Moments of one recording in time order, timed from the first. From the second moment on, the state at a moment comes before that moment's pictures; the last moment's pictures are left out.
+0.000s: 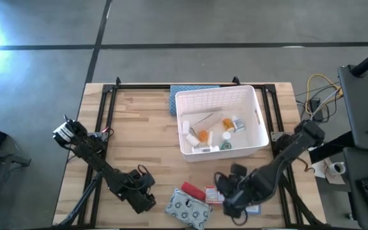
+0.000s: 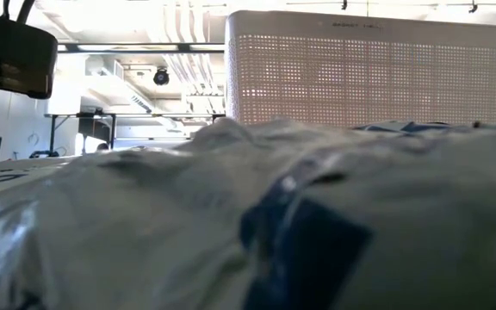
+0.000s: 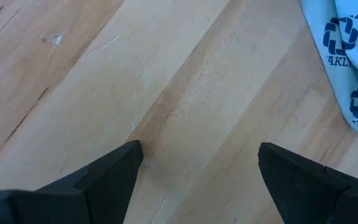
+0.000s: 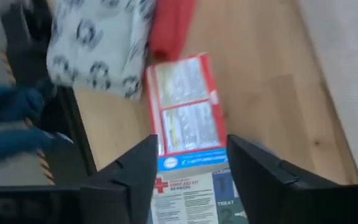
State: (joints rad) left arm -0.76 1.70 0.96 -0.50 -0.24 -1.41; right arm 0.70 1.78 1.61 -1.15 0.18 0.99
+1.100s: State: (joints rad) left arm -0.76 1.70 0.96 -0.49 -0.24 -1.39; right arm 0.94 2.44 2.21 -1.57 0.44 0.89
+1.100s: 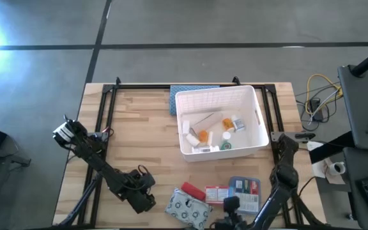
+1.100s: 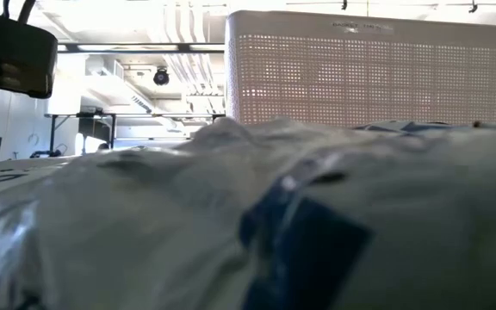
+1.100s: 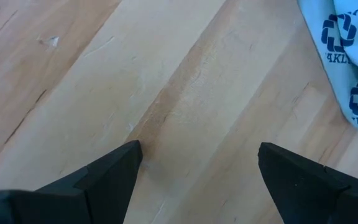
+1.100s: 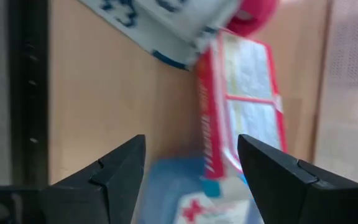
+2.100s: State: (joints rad) left arm -0.76 1.70 0.96 -0.48 -0.30 -1.34; right arm 0.89 2.49 2.21 -1.57 0.47 0.81
